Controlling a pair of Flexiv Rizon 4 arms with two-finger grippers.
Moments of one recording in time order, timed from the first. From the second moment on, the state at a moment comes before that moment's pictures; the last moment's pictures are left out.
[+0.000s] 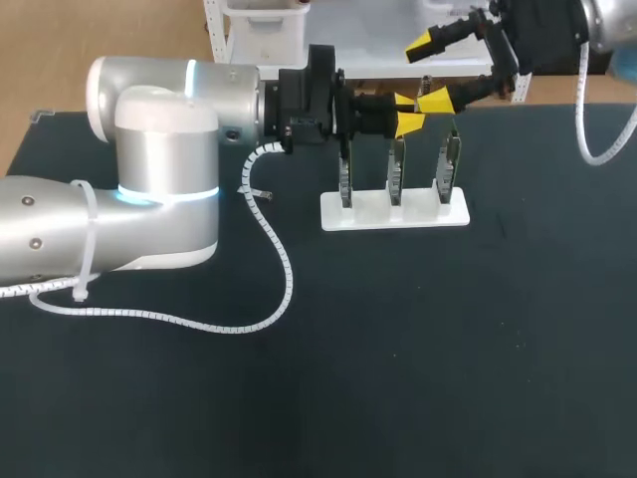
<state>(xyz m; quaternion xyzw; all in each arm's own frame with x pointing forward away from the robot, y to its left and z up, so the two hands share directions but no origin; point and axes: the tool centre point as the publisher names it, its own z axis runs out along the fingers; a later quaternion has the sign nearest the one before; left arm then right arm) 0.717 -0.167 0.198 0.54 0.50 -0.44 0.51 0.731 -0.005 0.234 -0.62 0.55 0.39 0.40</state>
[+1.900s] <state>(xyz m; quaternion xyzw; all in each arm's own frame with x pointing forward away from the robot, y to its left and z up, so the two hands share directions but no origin) 0.726 -0.165 0.197 0.54 0.50 -0.44 0.51 0.731 0.002 0.227 -0.62 0.55 0.41 0.39</state>
